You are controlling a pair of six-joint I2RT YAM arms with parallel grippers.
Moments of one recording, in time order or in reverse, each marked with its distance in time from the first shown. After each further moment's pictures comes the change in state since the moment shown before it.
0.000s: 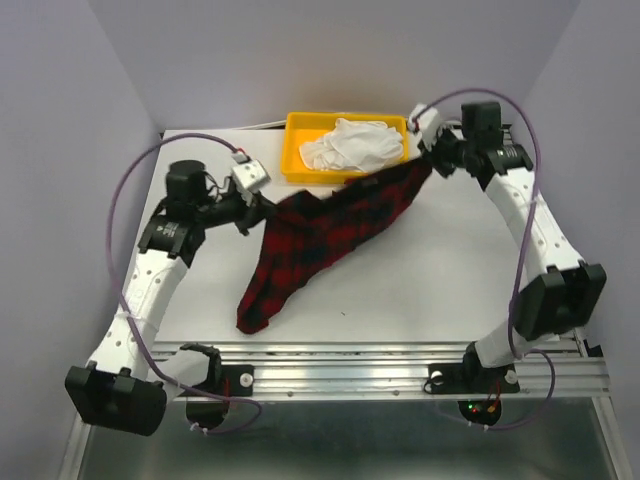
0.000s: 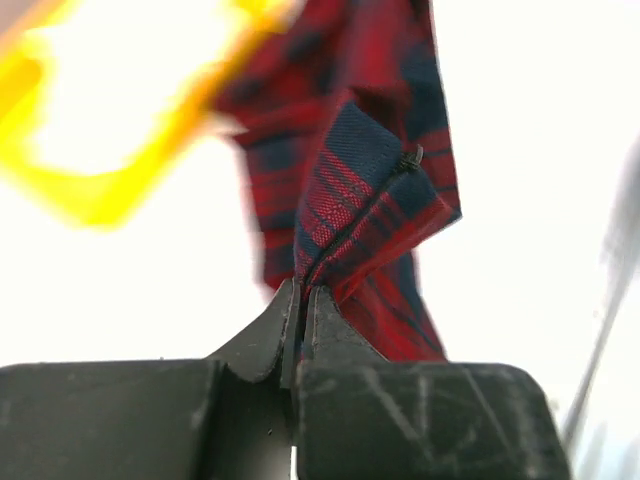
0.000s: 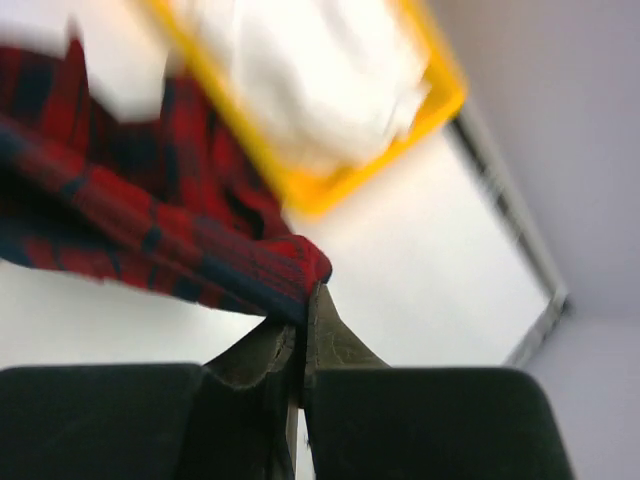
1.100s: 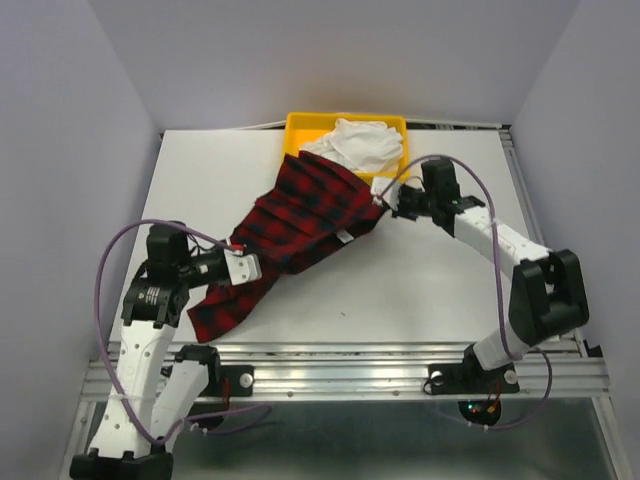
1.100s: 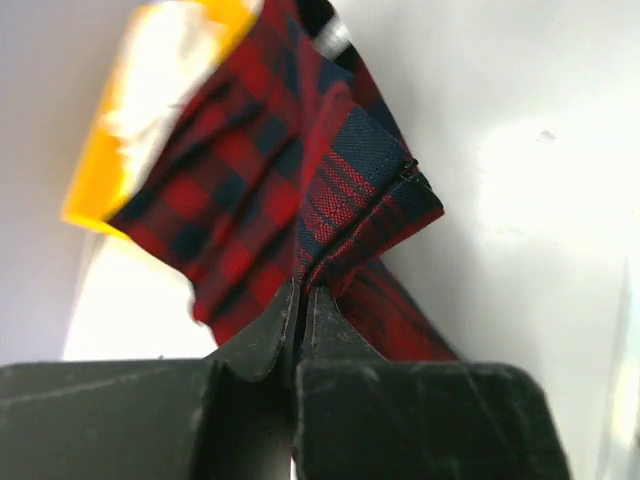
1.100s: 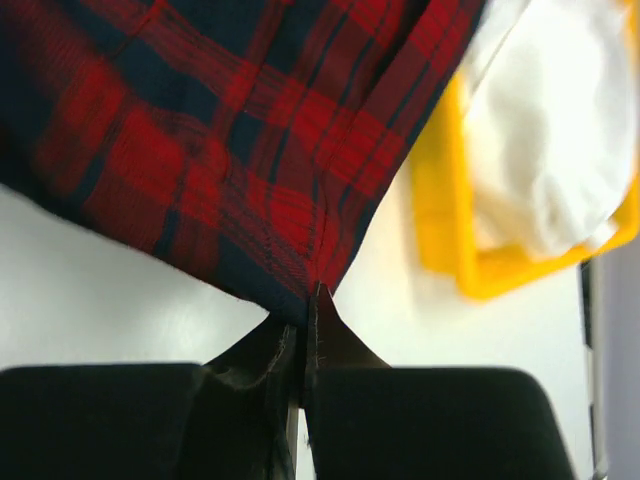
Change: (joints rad) left arm 0.231 -0.422 -0.248 -0.172 0.141 0.584; right arm 0.158 0.084 -0.385 0.538 -0.170 -0.224
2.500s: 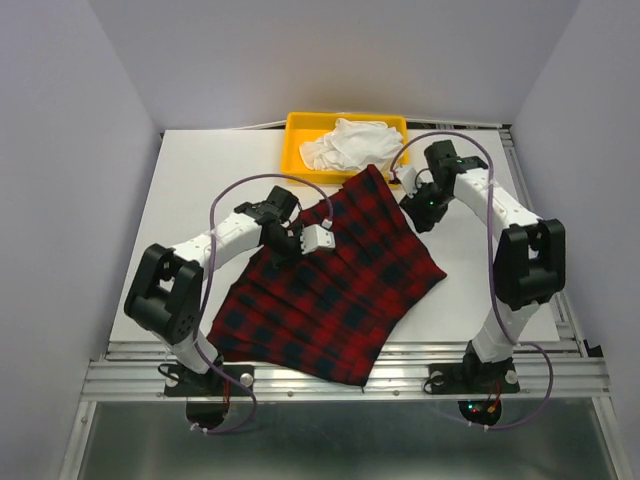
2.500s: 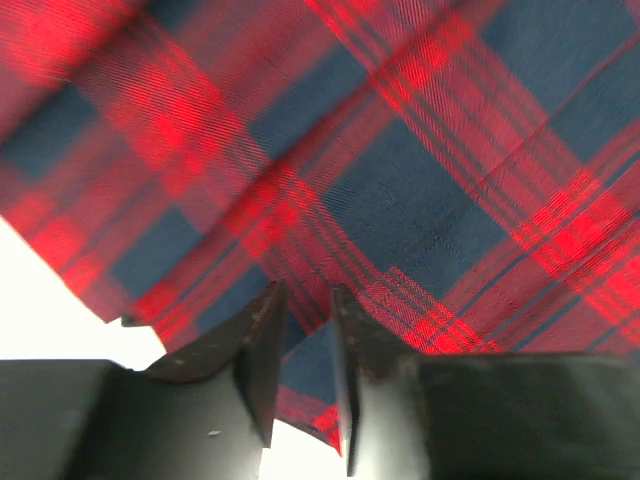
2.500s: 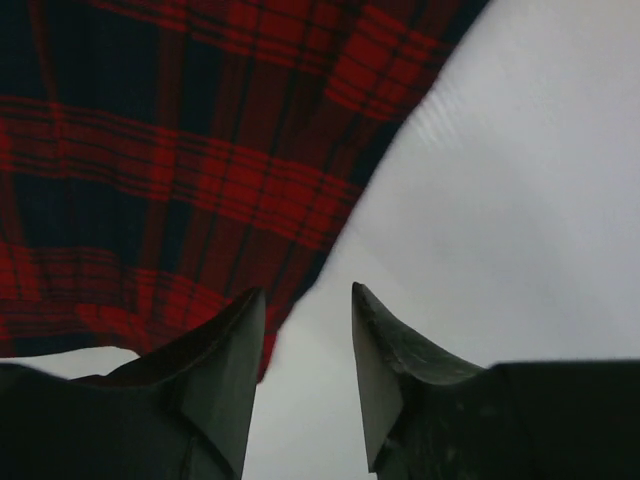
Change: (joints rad) left arm -0.451 0.929 0.249 -0.003 -0.578 -0.132; right arm -0.132 0.200 0.359 -0.781 0.249 0.303
